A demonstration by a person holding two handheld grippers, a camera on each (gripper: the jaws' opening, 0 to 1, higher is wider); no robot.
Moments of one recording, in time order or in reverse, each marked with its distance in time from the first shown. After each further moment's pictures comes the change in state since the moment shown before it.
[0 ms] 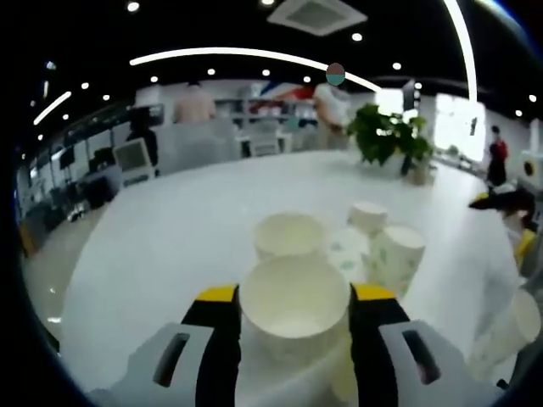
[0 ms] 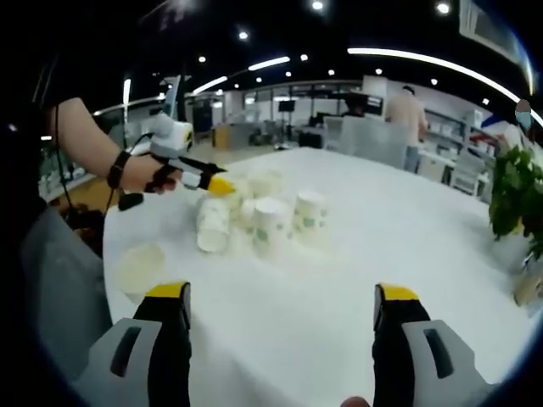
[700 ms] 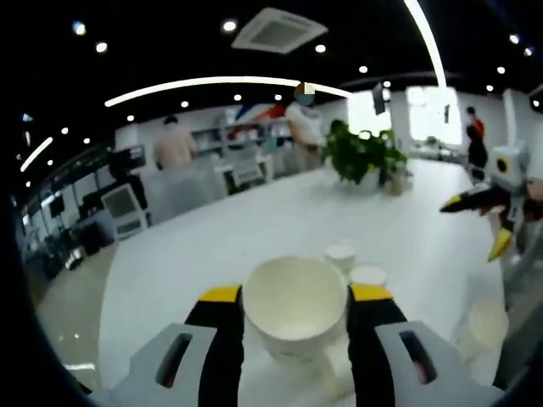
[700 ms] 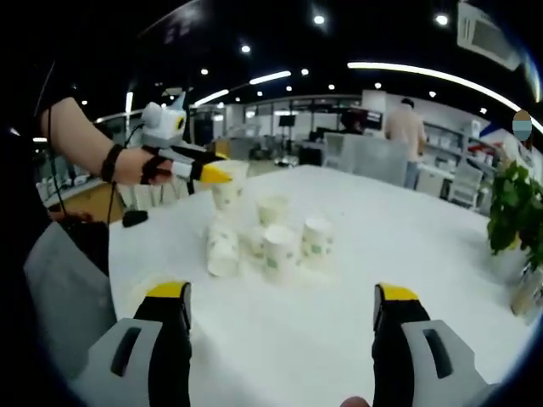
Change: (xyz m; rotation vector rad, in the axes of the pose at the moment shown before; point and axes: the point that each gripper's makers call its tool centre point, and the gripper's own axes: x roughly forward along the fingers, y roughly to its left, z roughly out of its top) left arm -0.053 -0.029 0.075 0.172 -0.096 -0.071; right arm -0.007 0.019 0.033 -0.005 -0.079 0.001
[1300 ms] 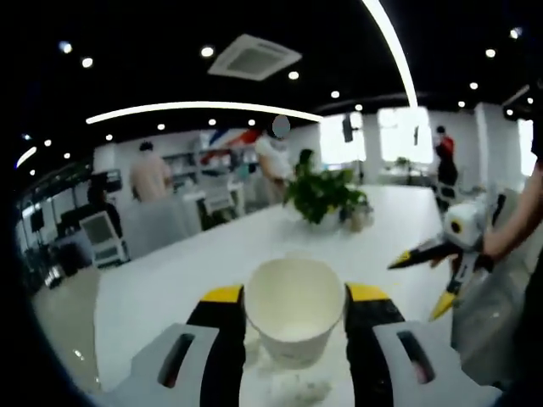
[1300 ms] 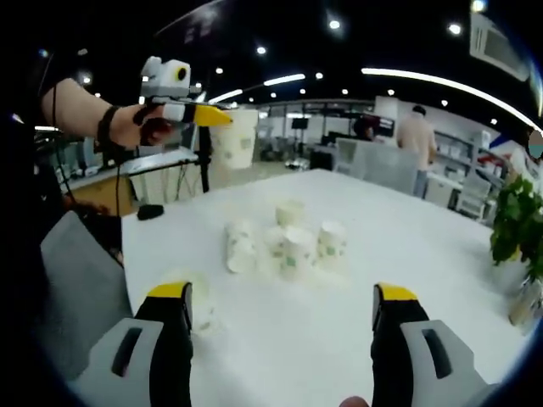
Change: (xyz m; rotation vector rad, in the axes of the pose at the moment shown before) left arm -0.055 -0.071 0.097 0.010 -0.133 -0.161; right arm -0.020 0.021 0.001 -0.056 -0.010 0.047
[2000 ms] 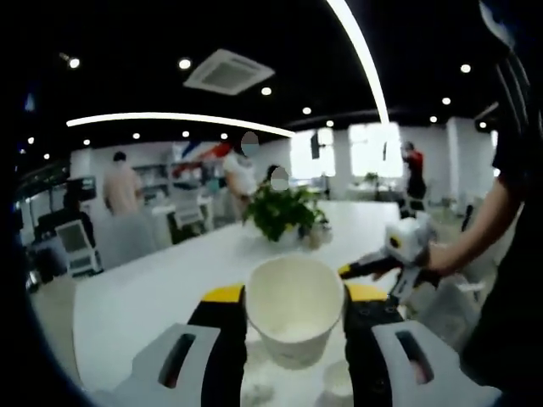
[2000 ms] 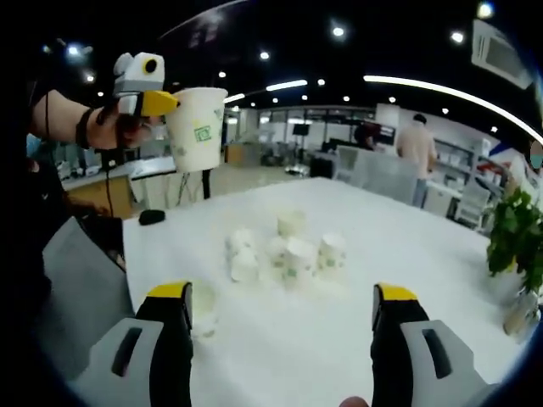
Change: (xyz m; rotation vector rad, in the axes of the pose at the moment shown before) left arm -0.037 -0.068 0.012 -0.028 -0.066 -0.146; right arm -0.006 0.004 0.016 -0.027 -0.021 -0.006
